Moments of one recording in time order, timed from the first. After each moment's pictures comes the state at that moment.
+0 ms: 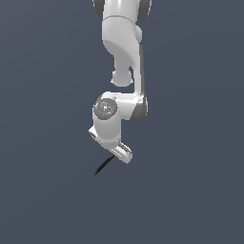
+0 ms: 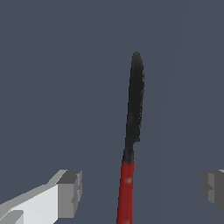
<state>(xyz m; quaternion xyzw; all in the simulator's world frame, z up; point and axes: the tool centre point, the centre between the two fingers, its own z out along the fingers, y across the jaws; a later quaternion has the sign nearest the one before) 0.053 -0.047 0.072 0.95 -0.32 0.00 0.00</state>
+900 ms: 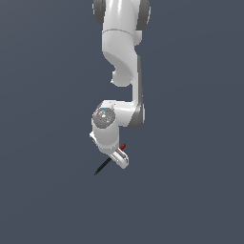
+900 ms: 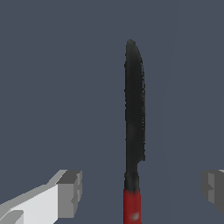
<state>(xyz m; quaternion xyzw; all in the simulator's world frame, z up) 0.058 -0.055 0.038 0.93 -0.36 0.00 0.00</state>
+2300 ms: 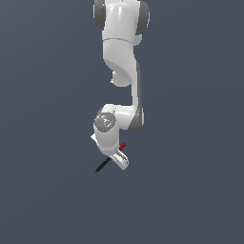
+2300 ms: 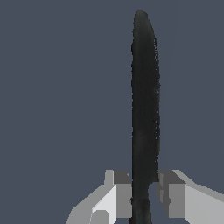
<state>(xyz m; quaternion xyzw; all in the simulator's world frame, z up) 0.053 -0.054 0.011 0.93 -0.37 0.00 0.00</state>
